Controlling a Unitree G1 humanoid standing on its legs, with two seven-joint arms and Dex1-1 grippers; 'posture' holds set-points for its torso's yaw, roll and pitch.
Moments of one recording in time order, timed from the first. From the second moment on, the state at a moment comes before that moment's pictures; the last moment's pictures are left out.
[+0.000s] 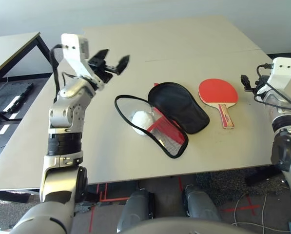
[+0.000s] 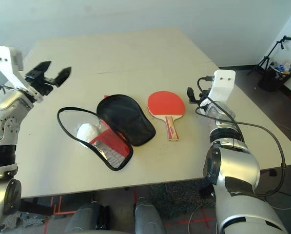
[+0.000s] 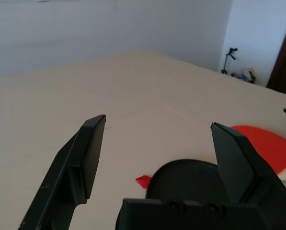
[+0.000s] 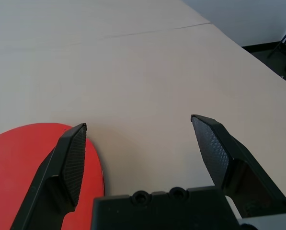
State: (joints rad) left arm -0.60 0.50 0.10 -0.06 -0.43 0.54 -0.53; right arm -0.95 -0.58 -0.24 1.23 0.08 -0.04 0.33
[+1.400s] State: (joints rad) left arm -0.49 0.69 -0.14 -0.27 -0.34 0.68 -0.82; right arm -0.59 -0.45 -0.15 0.07 0.22 1.31 0.33
